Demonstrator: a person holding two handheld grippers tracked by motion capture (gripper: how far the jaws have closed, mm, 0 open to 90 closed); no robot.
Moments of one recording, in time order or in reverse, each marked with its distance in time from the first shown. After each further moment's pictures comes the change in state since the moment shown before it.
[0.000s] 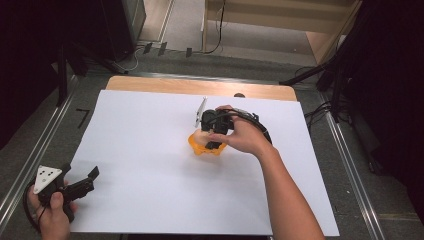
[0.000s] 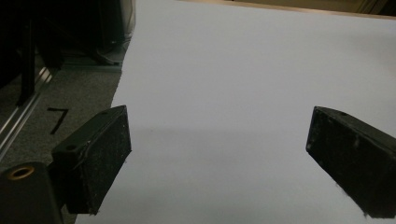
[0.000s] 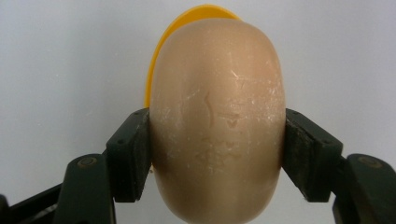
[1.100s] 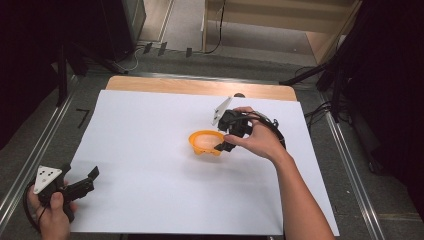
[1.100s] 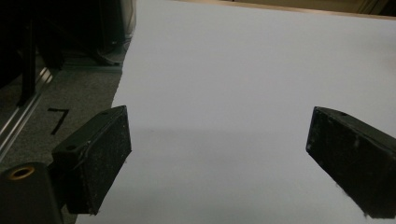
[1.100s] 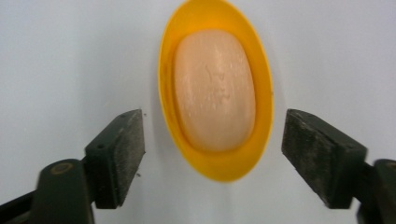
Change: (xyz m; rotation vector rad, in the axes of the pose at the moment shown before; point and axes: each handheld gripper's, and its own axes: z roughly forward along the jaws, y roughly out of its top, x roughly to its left) left arm 0.000 0.000 0.000 -0.001 0.001 0.001; right arm 0.011 -0.044 -0.024 -0.155 -0.026 0.114
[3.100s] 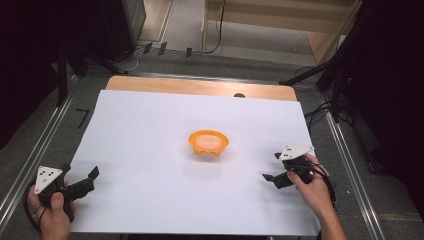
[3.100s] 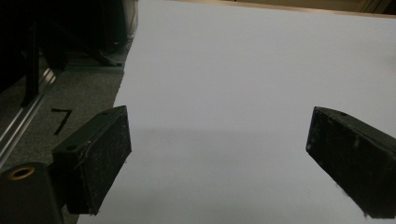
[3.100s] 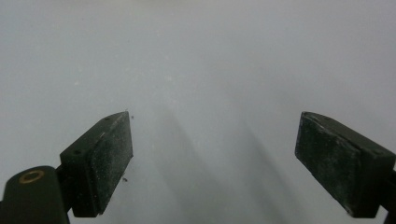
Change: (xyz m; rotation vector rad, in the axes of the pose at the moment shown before) left arm -0.001 0.000 0.000 -0.003 0.009 0.005; right arm 0.064 -0.210 -0.011 -0.262 -0.226 0.387
